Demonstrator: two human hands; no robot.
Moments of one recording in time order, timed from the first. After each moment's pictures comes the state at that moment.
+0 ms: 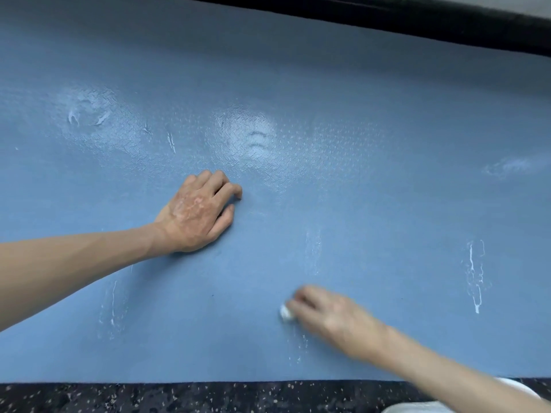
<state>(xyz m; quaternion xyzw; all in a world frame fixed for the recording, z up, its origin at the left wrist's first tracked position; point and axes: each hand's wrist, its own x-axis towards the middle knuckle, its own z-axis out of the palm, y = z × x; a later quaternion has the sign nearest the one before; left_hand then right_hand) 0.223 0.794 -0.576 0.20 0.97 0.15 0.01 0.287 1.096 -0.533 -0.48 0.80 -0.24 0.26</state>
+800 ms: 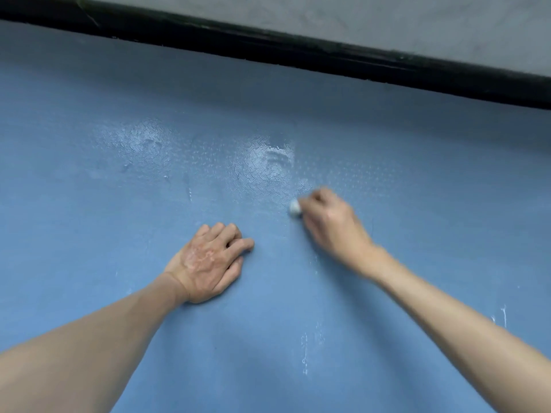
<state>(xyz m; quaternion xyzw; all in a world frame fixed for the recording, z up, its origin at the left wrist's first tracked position) 0.221 0.792 -0.574 0.19 0.97 0.13 0.04 0.095 1.022 -0.548 -0.36 0.90 -0.25 0.08</state>
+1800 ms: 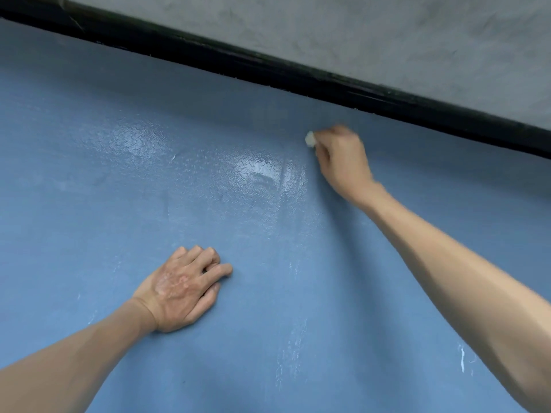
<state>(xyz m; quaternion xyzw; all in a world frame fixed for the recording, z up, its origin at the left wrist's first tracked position) 0.221 0.790 -0.576 0.20 0.97 0.14 0.04 -0.051 1.009 -0.551 -0.30 0.93 -0.20 0.01</state>
